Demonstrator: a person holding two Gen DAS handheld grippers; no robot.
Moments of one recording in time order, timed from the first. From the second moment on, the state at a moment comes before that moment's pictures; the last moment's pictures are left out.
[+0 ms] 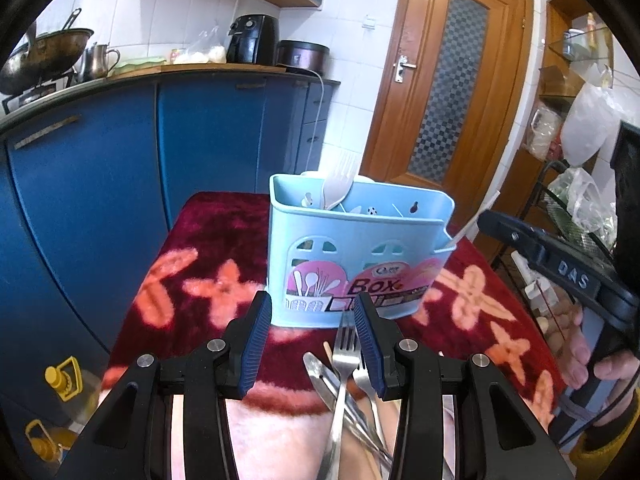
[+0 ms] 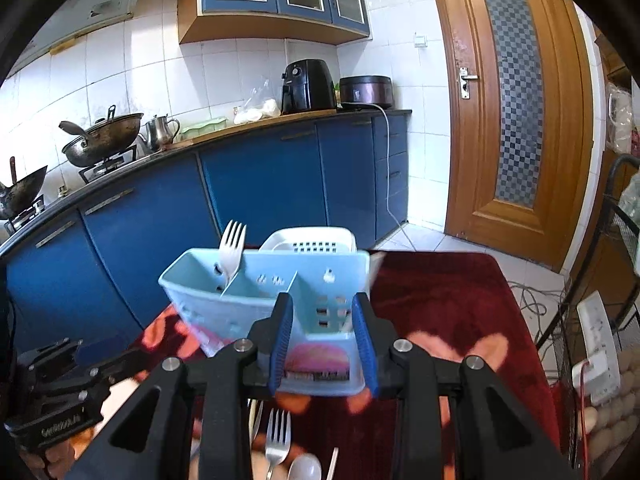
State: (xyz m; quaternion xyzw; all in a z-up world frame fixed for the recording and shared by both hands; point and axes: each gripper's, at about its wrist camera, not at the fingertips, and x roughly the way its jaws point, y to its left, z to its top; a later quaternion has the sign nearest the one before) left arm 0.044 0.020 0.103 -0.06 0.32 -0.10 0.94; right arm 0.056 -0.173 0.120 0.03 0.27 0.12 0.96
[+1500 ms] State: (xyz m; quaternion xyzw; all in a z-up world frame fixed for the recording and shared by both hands) left arm 0.112 -0.046 0.019 -0.02 0.42 -0.13 0.90; right arm 0.015 -0.213 0.020 0.07 0.42 0.12 0.89
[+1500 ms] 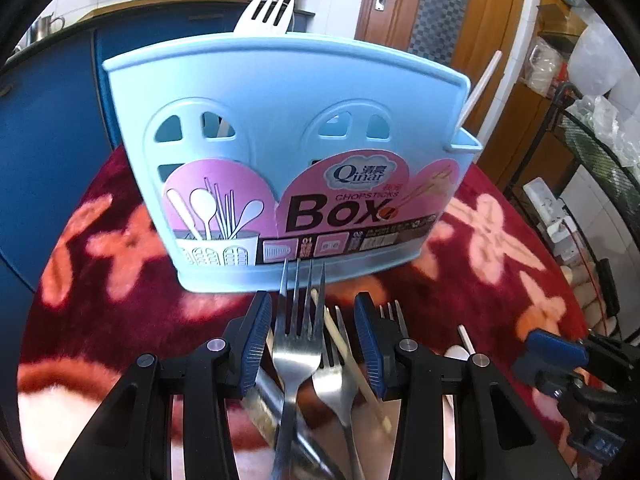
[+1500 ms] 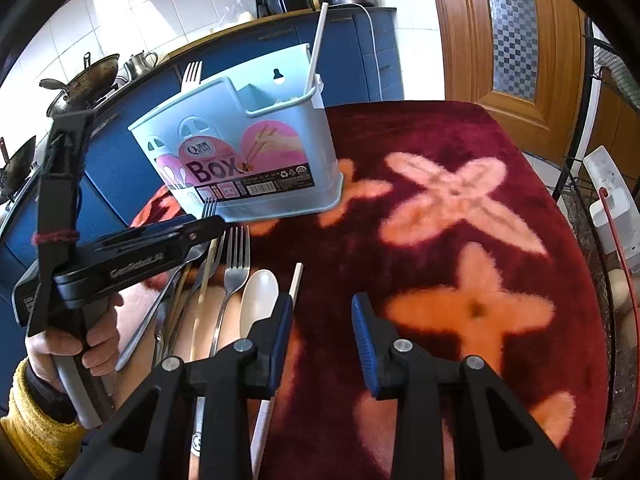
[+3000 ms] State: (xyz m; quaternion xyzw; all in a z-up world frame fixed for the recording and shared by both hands) left arm 0.096 0.019 0.003 -0.14 0.45 -0.17 0.87; right arm 0.018 -0.194 0.023 0.06 0.43 0.15 0.89
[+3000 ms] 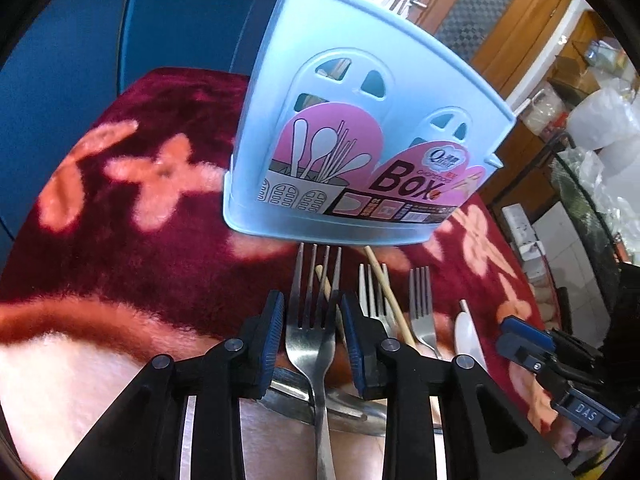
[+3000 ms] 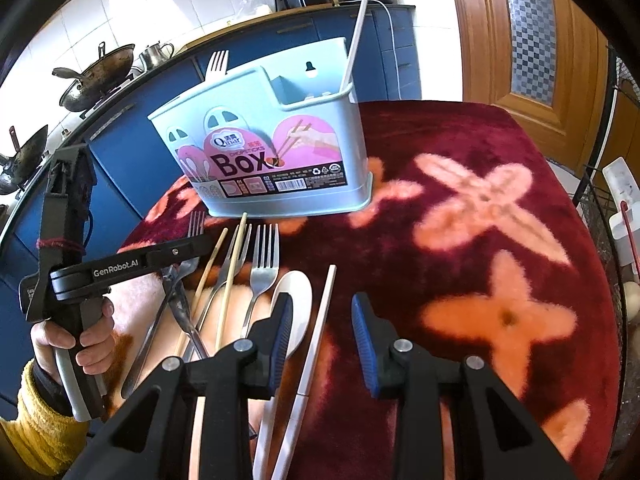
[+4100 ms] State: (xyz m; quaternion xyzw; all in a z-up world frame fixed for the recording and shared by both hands) left arm 0.075 0.021 0.023 -0.12 0.40 -0.18 0.89; right arm 0.015 -0.188 0.027 0.06 0.42 0.15 0.89
